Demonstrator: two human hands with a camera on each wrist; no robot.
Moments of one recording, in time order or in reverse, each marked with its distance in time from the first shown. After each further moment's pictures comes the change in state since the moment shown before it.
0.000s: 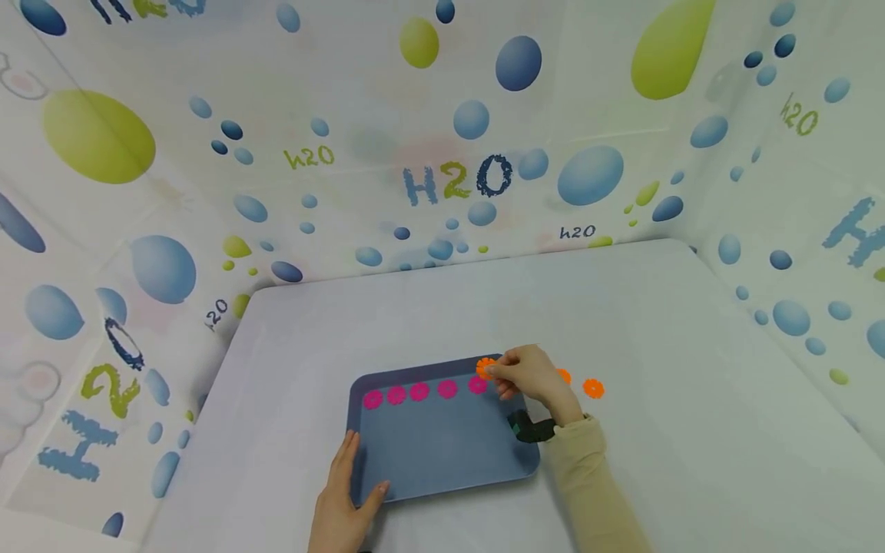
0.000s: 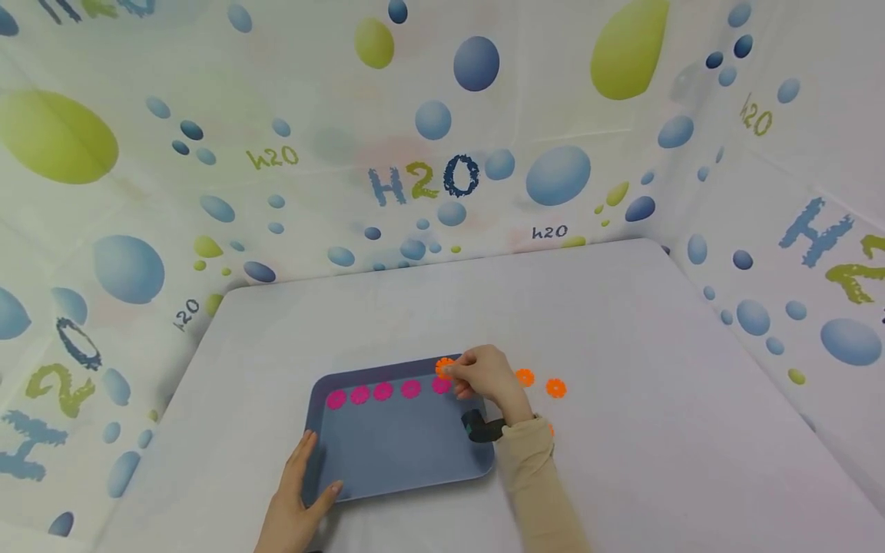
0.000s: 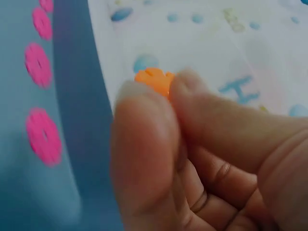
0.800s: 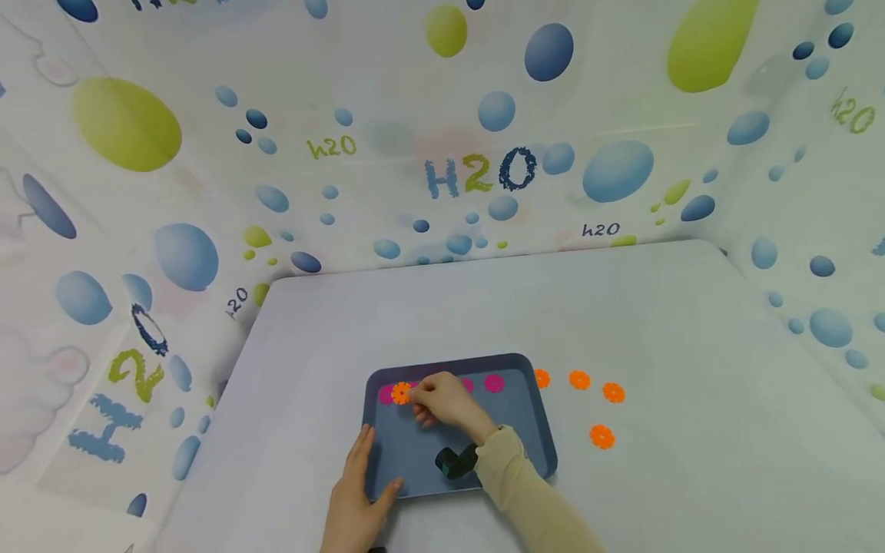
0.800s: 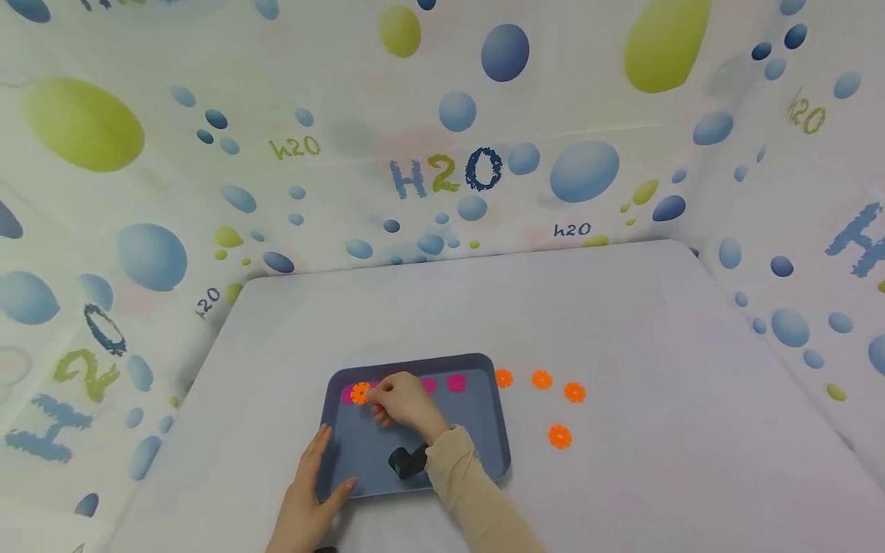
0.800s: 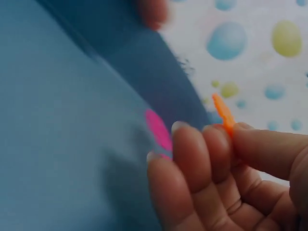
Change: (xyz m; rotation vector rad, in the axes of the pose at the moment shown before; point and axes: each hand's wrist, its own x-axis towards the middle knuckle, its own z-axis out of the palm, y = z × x) left_hand -0.001 -0.004 -0.001 0.018 0.060 0.054; right_hand 0.036 -0.015 0.142 0.040 -0.174 -0.027
